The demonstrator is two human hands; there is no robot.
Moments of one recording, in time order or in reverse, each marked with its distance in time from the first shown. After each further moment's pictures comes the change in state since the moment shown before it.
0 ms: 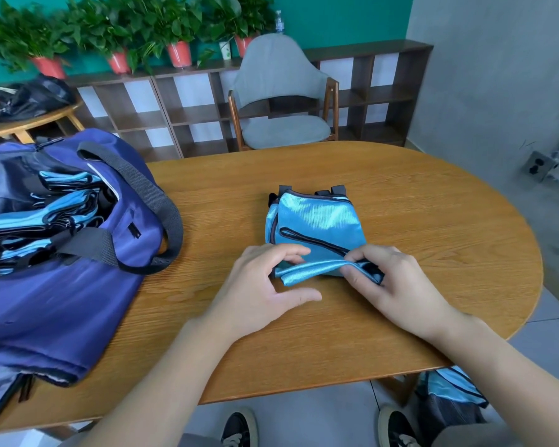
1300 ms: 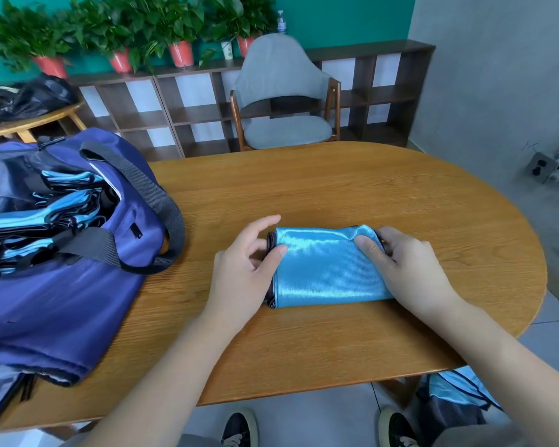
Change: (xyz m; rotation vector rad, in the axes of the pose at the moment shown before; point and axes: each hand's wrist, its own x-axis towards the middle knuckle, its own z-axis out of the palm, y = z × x) left_hand 0.005 0.000 0.000 -0.328 0.279 -0.212; right_hand 0.016 0.002 -0.009 -0.051 0.096 0.345
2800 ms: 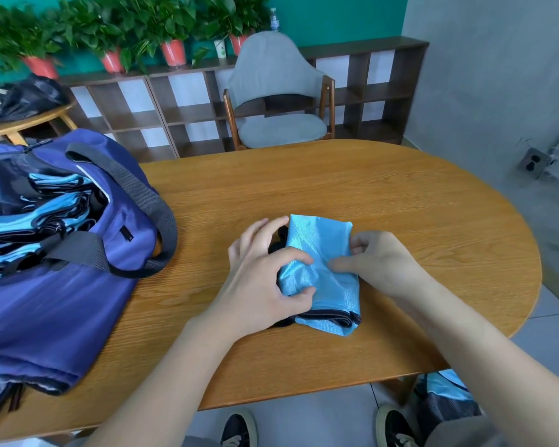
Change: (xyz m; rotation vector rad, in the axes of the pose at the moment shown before) left_hand 0.001 0.003 0.010 0.459 -0.299 0.250; right_hand 0.017 -0.025 0.014 0.286 -0.239 0.433
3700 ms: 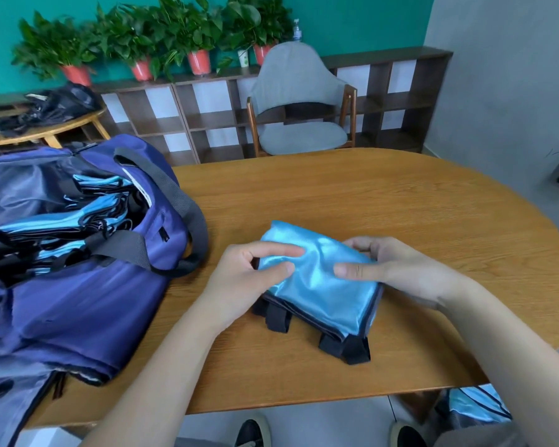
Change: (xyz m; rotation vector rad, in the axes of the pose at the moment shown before) left_hand -0.012 -0.018 -0.050 -0.702 0.056 -0.315; right_hand -0.005 -0.023 -0.003 0.304 -0.601 -0.148
